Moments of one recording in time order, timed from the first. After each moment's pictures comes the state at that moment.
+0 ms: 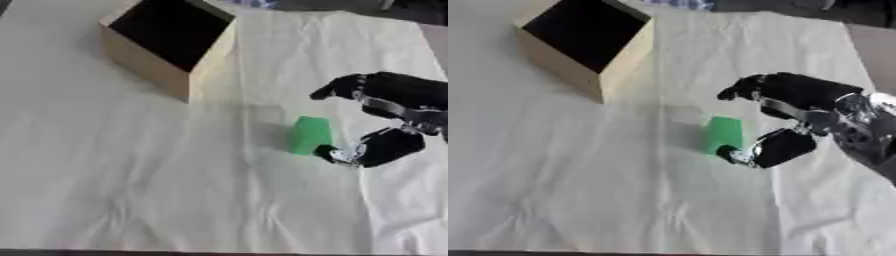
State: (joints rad) left arm -0.24 0.41 0.00 -1.99 -0.18 -0.31 0.35; right arm -0.57 -1.03 0.52 -1.99 0.45 0.27 0.45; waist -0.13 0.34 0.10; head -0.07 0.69
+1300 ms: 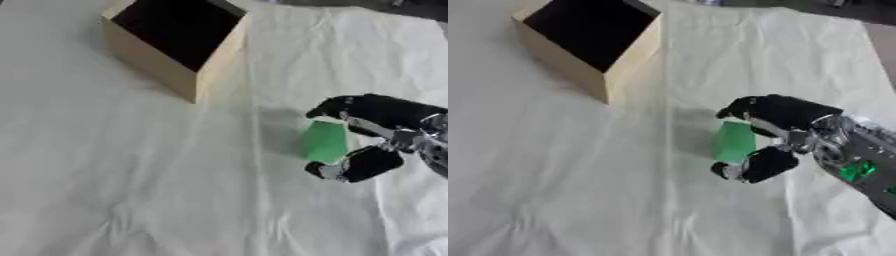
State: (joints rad) left arm -0.25 0.41 -0.01 -1.99 -0.18 -0.31 0.33; right arm -0.53 -0.99 0.51 -1.96 0.55 0.34 0.52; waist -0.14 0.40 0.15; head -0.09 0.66
